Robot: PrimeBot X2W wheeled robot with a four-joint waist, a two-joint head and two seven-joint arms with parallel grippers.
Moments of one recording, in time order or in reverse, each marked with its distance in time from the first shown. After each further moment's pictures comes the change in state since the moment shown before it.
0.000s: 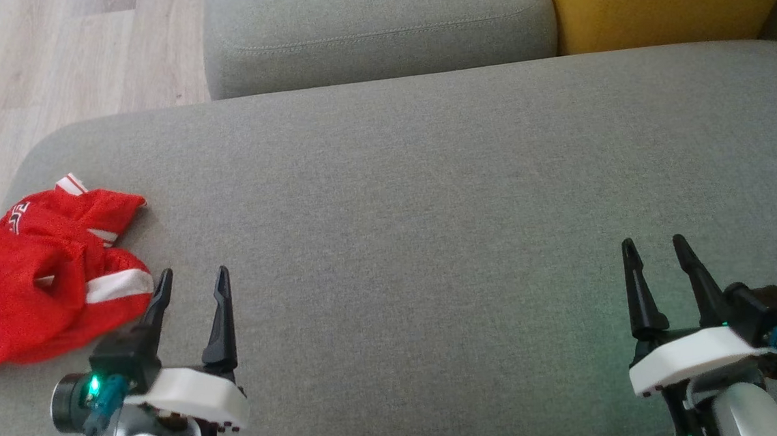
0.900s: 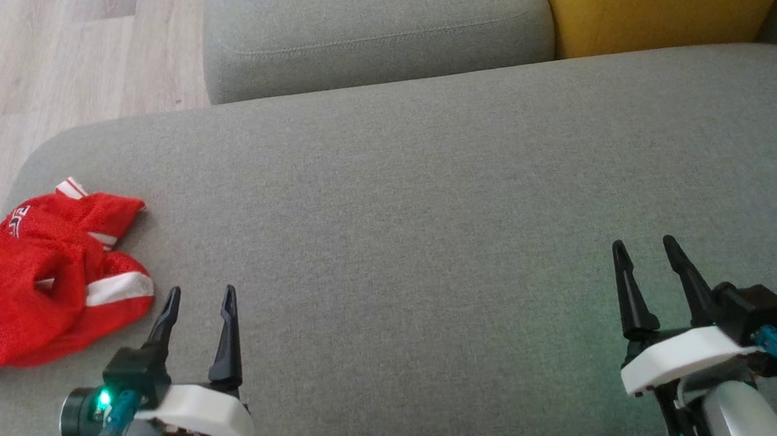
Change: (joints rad) left arm 0.021 -0.067 0.075 0.080 0.112 -0.084 -0.042; right arm -0.019 0.011 0.009 0.041 -0.032 0.000 -0.017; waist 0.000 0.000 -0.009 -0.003
